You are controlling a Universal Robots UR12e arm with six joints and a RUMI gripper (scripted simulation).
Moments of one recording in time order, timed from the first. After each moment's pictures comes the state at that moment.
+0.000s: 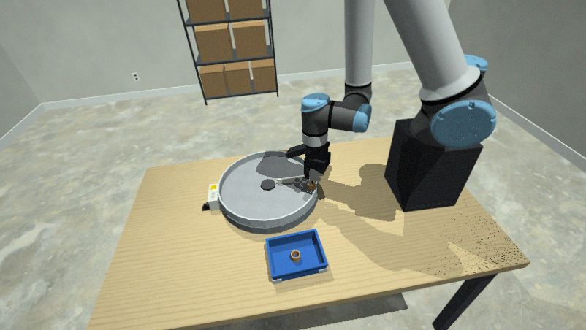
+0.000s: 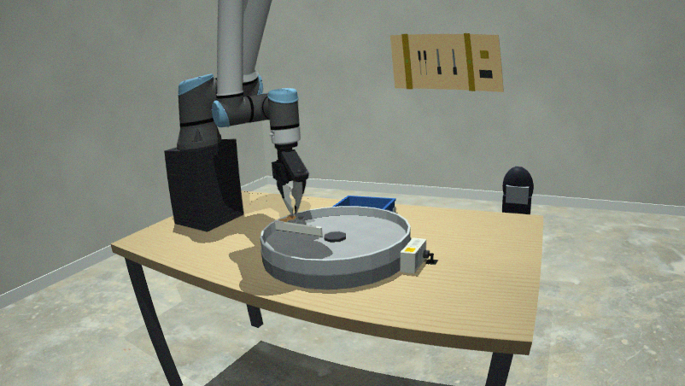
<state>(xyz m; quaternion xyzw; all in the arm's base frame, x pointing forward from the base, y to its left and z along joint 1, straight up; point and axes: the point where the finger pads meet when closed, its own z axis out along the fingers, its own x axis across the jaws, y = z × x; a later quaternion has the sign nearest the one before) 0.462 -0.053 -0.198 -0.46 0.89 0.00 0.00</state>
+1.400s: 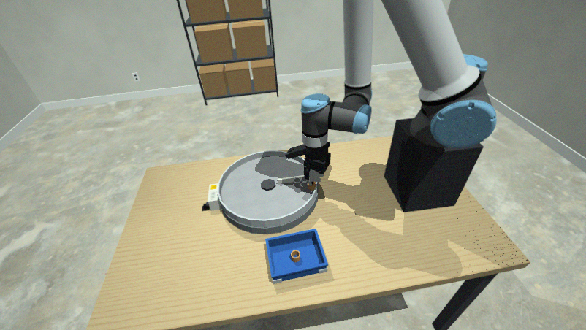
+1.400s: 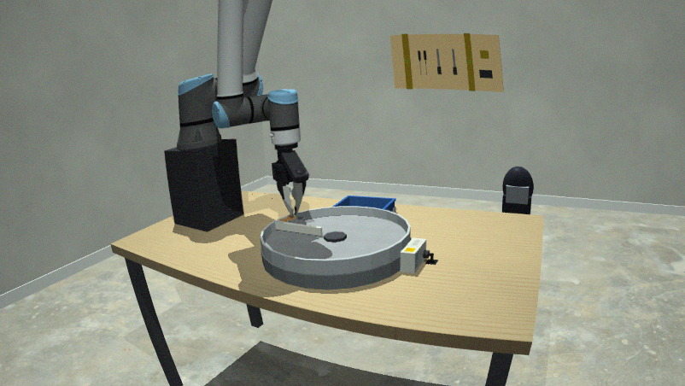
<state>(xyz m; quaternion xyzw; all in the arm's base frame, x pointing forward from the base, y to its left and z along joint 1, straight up) 0.462 -0.053 -0.201 -0.46 0.89 0.00 0.00</state>
